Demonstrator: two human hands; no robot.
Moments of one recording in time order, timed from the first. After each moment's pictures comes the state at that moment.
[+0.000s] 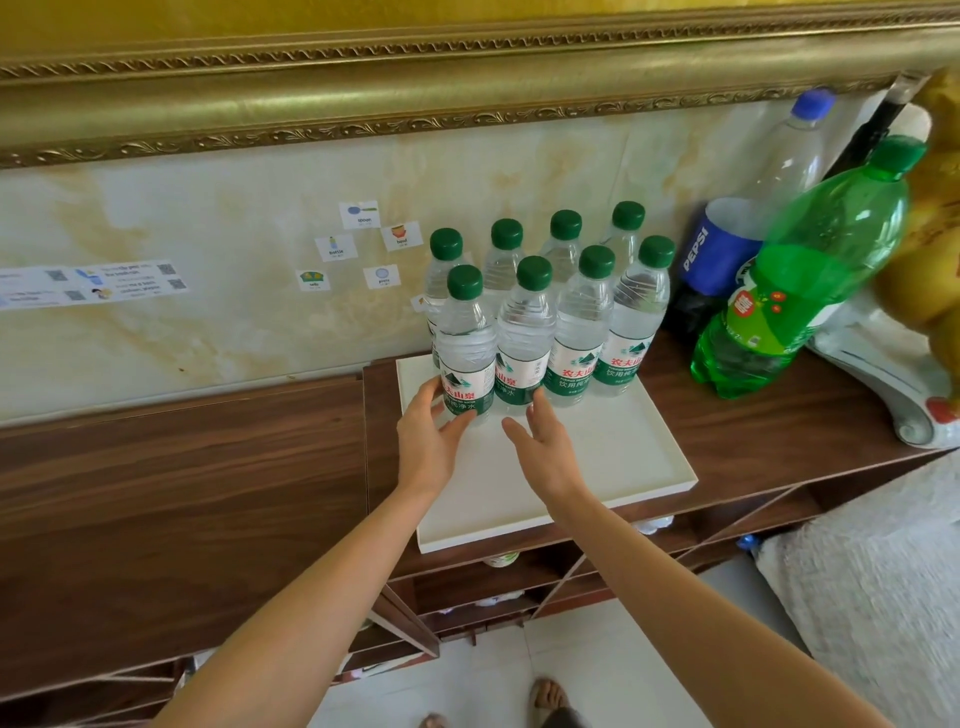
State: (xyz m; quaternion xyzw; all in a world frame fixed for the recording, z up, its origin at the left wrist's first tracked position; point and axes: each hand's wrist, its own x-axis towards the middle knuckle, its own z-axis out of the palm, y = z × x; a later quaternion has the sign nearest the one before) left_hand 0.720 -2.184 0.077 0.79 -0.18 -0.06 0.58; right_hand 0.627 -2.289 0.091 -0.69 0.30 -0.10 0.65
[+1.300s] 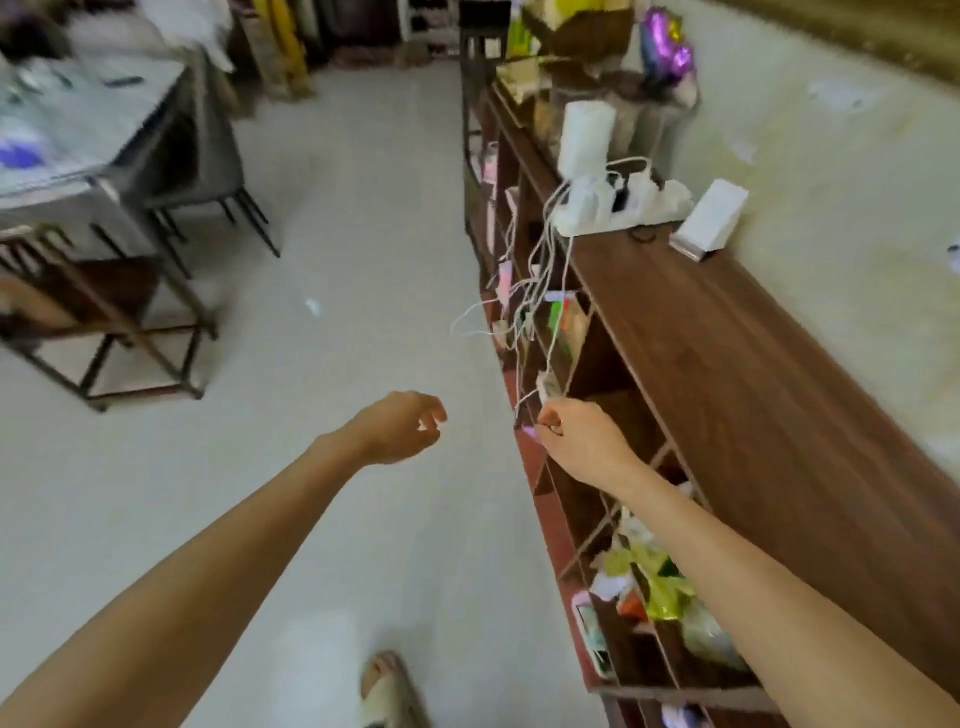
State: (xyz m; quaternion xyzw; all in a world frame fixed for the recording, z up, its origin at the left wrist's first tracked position) left_hand 0.413 -1.709 0.119 0.90 0.34 -0.08 0.27; right_hand 0.605 -1.855 0.108 -0.82 -0.51 0.19 0.18
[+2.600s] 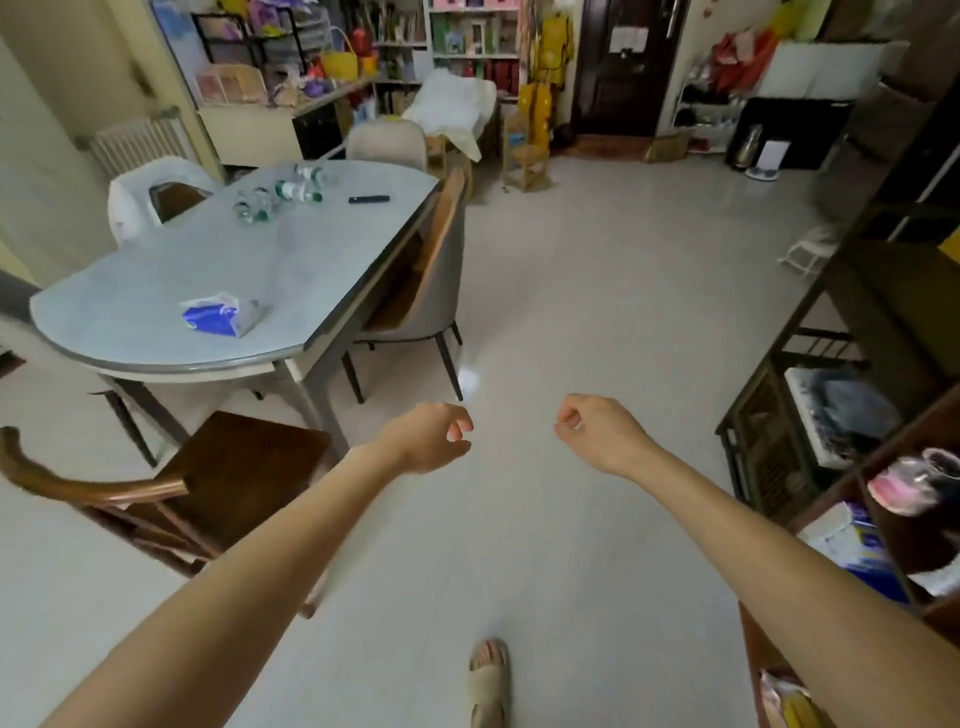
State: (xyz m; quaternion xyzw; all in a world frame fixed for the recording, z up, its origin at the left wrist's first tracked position) left_hand 0.402 -0.715 0.132 0.82 0.53 -0.03 0.22; right_hand 0.637 -0.749 0.121 -0.70 -0.66 0.24 0.15
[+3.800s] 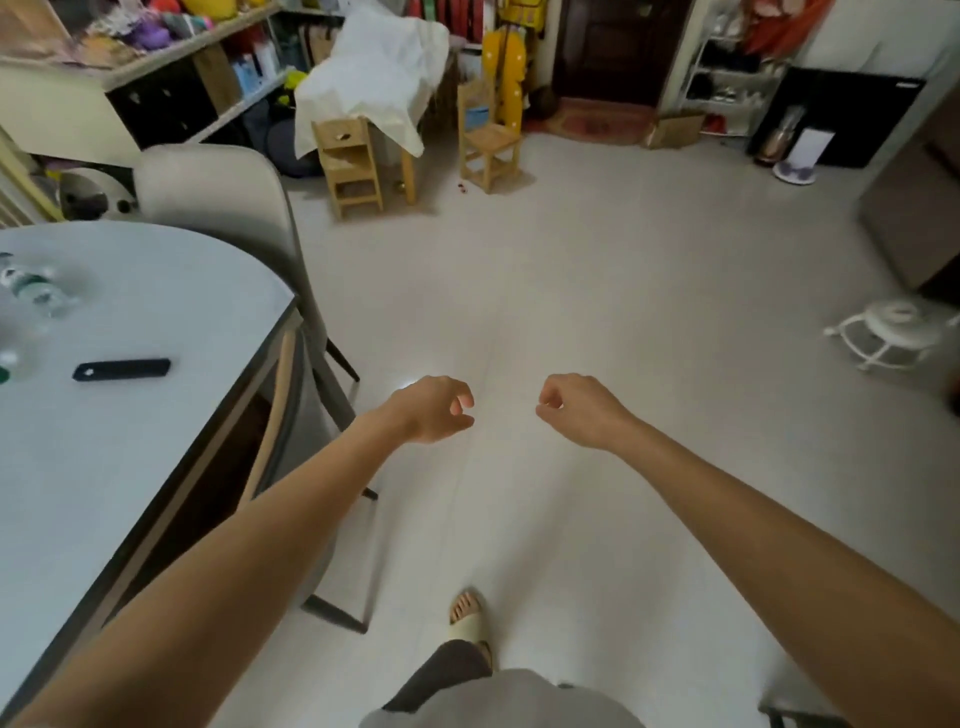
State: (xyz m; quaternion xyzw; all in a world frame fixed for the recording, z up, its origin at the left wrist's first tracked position) left_hand 0.721 0.297 0.092 0.80 0.52 -0.06 0.28; right_hand 0.933 0.252 0.096 -0.70 -0.67 0.26 0.06
